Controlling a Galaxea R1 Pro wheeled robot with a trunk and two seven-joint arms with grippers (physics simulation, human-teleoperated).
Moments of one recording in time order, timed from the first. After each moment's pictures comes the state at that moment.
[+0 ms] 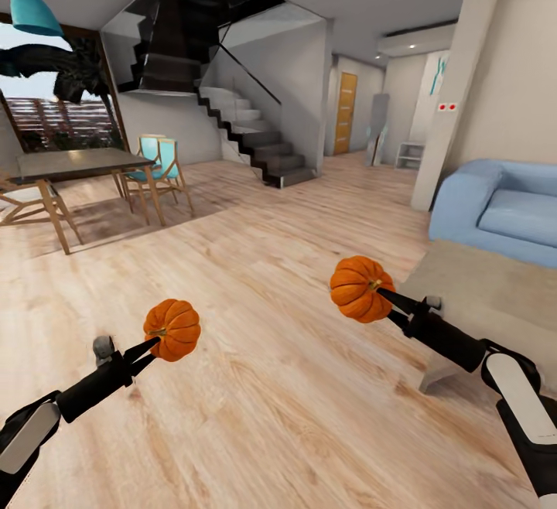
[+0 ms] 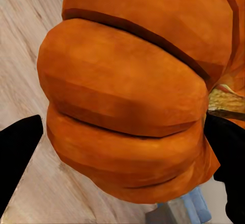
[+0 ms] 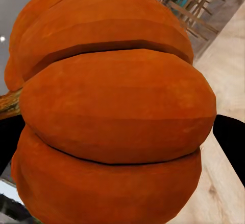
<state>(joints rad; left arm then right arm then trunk) -0.42 0.43 0.00 -0.85 1.08 0.62 -0.91 -0.43 -0.32 -0.12 -1.35 -1.17 0.84 0.59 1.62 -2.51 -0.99</state>
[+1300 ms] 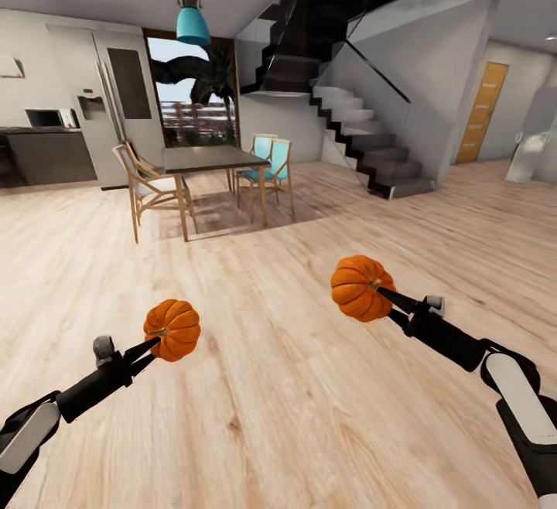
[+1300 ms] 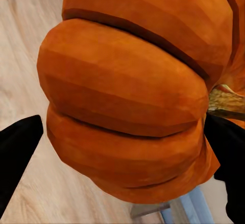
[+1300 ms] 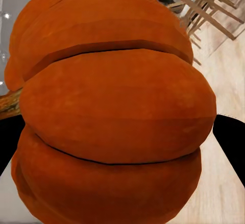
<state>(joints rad) -0.42 0.43 0.00 -0.85 1.08 0.62 -0.90 -0.43 -0.32 -0.11 -1.35 -1.17 0.83 0.59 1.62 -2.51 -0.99</state>
